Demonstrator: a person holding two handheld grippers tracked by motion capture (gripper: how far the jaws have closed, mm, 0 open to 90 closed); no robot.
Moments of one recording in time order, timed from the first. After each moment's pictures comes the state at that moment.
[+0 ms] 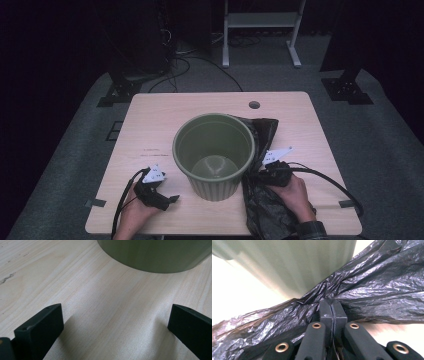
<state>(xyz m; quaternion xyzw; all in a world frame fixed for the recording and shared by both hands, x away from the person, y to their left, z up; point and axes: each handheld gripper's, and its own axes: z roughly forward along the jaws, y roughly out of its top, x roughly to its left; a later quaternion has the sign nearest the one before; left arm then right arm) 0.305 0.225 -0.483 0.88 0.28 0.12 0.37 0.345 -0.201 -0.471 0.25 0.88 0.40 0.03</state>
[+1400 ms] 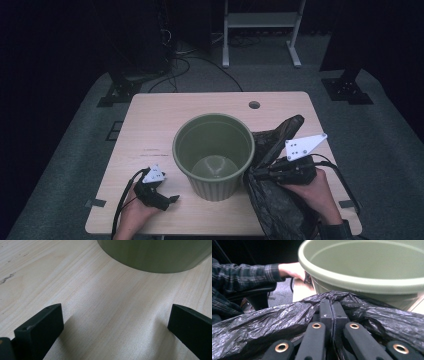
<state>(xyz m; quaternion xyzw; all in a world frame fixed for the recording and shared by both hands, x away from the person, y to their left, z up) 0.305 0.225 -0.483 0.88 0.28 0.12 0.37 0.294 -0.213 -0.343 0.10 0.85 0.52 -0.01</state>
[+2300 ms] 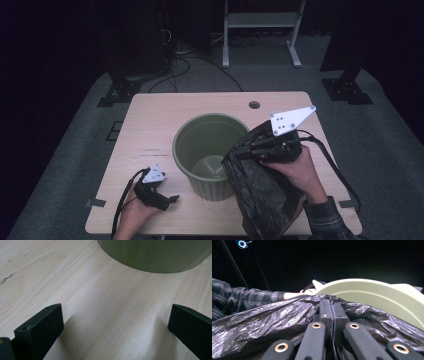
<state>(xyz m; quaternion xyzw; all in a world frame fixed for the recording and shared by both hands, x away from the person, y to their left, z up) 0.305 0.225 -0.483 0.88 0.28 0.12 0.37 0.314 -0.169 -0.279 0.04 0.82 0.56 -0.01</state>
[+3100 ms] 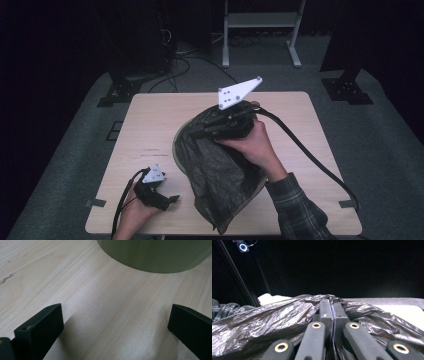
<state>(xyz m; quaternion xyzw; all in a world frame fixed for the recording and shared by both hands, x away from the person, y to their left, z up) 0.305 0.225 -0.484 0.88 0.28 0.12 0.37 0.348 -0.070 -0.235 0.01 0.83 0.56 -0.01</state>
